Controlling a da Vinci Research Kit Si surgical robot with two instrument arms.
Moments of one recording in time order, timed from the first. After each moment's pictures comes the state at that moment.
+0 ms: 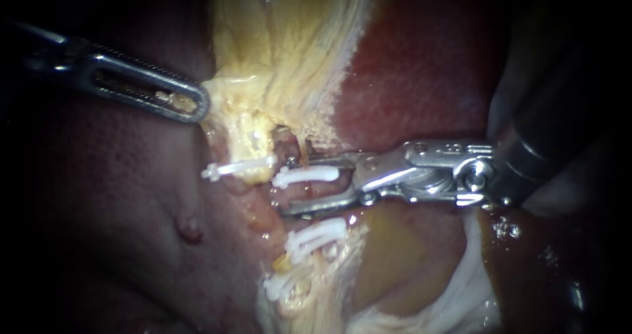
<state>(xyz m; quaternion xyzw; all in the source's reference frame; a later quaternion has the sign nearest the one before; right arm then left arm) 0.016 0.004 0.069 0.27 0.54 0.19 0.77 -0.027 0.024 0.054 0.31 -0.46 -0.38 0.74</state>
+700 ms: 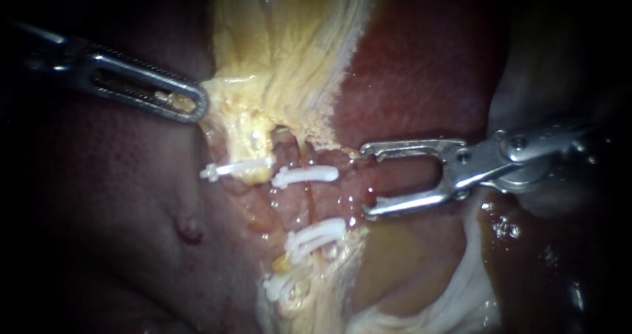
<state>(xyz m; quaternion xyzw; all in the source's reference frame) 0.006 0.006 0.062 0.23 0.58 0.12 0.77 -0.027 0.024 0.054 0.31 -0.46 -0.38 0.74</state>
